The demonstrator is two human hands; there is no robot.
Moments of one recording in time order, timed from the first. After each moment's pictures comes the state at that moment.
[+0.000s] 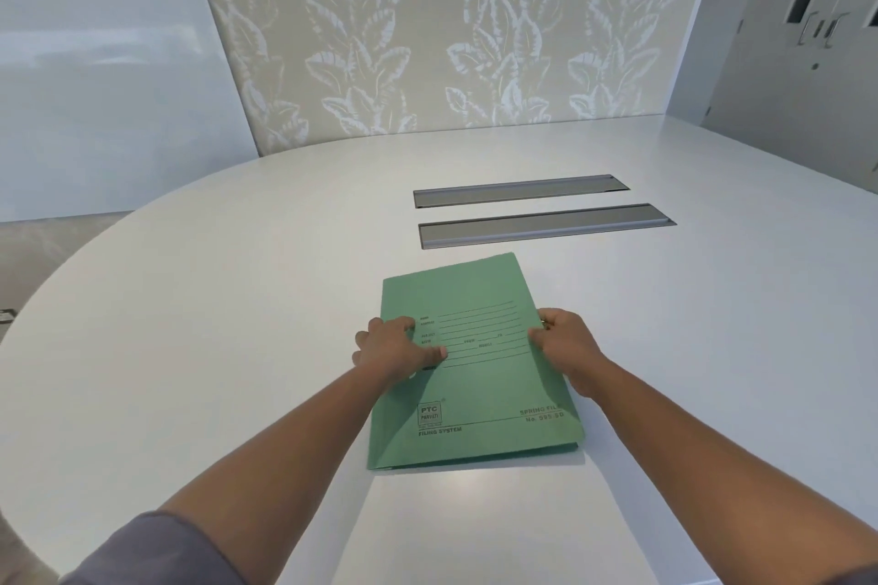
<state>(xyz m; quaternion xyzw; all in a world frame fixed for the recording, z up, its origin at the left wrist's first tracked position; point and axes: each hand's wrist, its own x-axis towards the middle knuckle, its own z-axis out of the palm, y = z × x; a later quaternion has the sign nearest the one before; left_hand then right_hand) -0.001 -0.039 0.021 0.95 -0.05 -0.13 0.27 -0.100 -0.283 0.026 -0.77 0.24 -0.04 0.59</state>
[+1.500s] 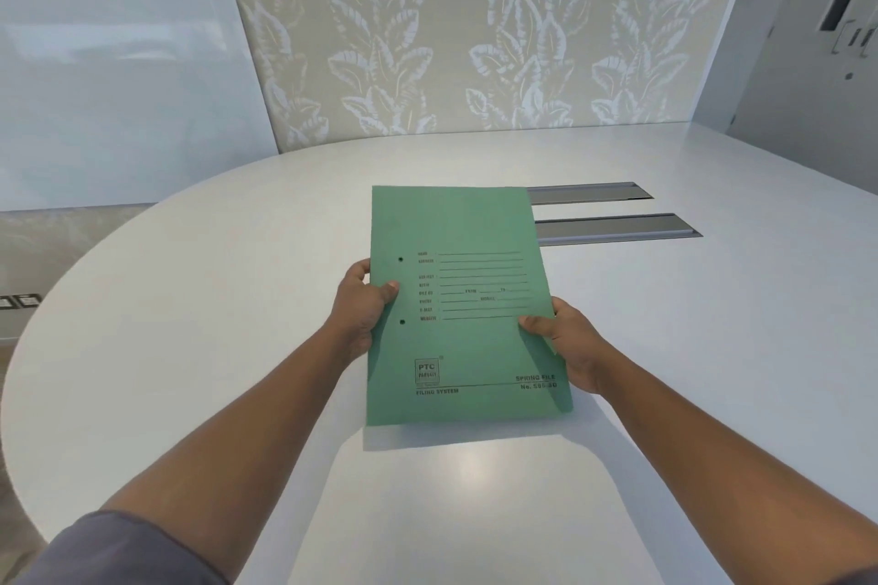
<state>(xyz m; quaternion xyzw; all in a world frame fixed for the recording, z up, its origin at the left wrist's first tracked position) 0.046 -0.001 0.063 0.64 0.04 -0.12 0.76 -0.072 -0.276 0.035 -0.65 0.16 0.01 0.75</state>
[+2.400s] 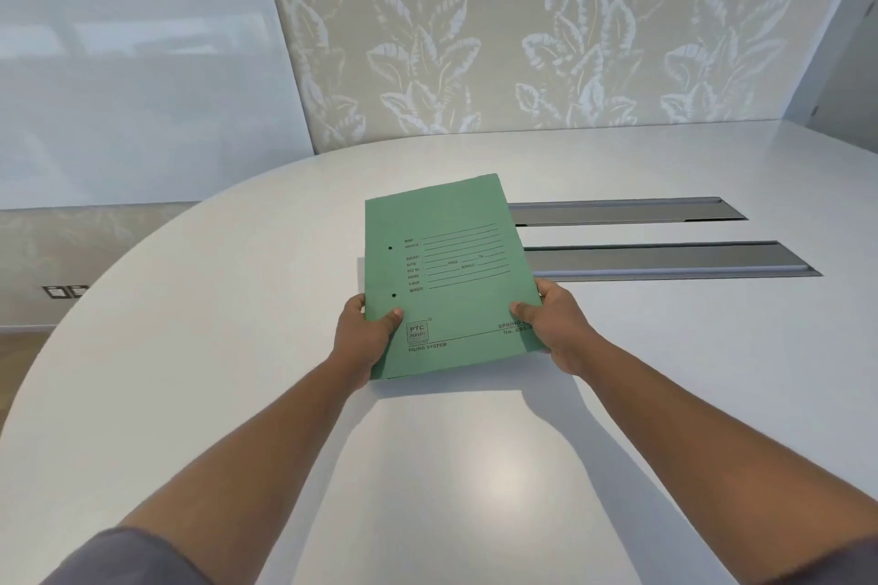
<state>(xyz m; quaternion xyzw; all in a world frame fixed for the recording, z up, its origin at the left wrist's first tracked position) 0.150 0.033 0.022 0.72 0.09 -0.04 0.68 0.099 -0.237 0.040 -0.72 0.15 -0.02 0.68</state>
